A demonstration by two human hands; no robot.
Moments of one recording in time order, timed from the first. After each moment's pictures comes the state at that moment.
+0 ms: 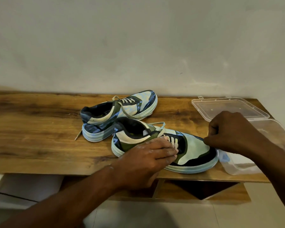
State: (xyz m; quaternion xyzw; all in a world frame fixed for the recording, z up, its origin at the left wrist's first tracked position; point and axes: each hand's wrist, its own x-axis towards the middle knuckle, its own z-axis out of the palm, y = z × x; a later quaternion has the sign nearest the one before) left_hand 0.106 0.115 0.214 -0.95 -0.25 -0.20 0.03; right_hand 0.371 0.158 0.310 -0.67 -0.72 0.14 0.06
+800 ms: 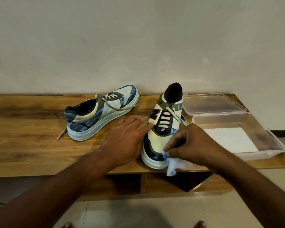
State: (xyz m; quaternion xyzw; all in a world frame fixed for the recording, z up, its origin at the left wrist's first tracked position) left_hand 0.125 0.145 0.227 -0.88 -0.46 -0.13 0.06; right_hand 0.352 0.111 0.295 -0.59 -0.68 0.40 0.16
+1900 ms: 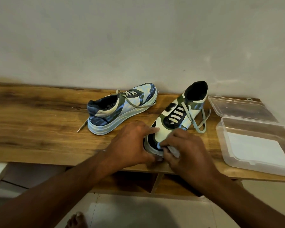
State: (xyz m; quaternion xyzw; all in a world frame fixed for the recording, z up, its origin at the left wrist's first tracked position) left_hand 0.087 0.131 0.223 -0.81 -0.51 -0.24 -0.15; right_hand 0.299 0.099 0.252 -0.47 -0.84 0.14 0.24
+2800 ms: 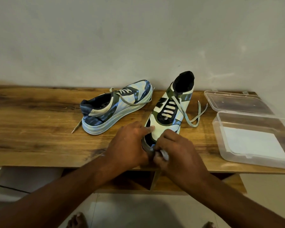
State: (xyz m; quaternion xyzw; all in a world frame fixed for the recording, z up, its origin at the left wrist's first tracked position) left_hand 0.099 0.121 0.221 -0.80 -0.54 -0.23 -0.13; right_hand 0.286 0.089 0.238 -0.48 -0.83 0.14 0.24
